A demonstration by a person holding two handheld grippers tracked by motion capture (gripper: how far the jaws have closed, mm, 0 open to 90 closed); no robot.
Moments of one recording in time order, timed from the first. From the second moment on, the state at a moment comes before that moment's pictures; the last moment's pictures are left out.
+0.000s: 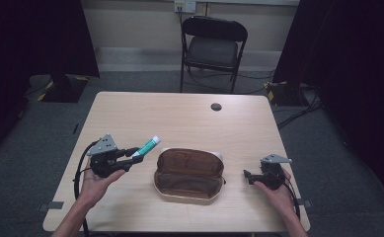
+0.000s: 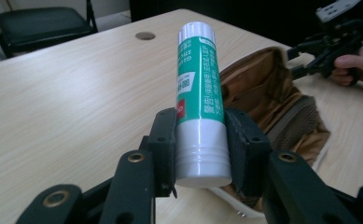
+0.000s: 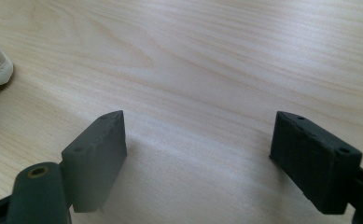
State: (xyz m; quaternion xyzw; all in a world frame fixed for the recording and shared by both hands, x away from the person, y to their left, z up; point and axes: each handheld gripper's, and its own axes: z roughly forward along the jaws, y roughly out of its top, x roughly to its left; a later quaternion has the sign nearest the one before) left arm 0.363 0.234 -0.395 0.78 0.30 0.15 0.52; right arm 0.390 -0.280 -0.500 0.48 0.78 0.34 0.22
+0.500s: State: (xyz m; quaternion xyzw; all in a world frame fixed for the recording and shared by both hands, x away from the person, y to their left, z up) left arm 0.348 0.179 -0.377 0.82 0.22 0.12 0.52; right arm 0.391 -0.280 -0.500 0.48 0.78 0.34 0.22
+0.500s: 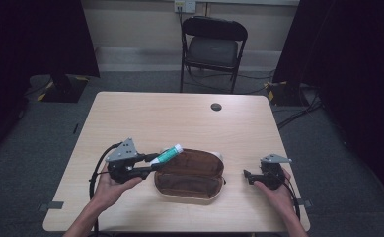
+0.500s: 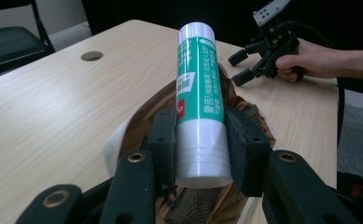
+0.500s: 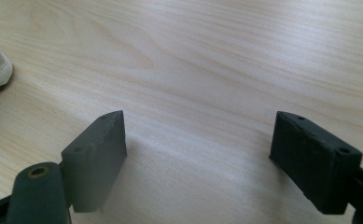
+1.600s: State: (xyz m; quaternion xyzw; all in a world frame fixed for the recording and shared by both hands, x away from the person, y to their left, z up) left arm 0.385 0.095 -0.431 0.88 0.21 0.08 0.43; right arm 0.391 -0.280 -0.500 0.48 0.78 0.34 0.22
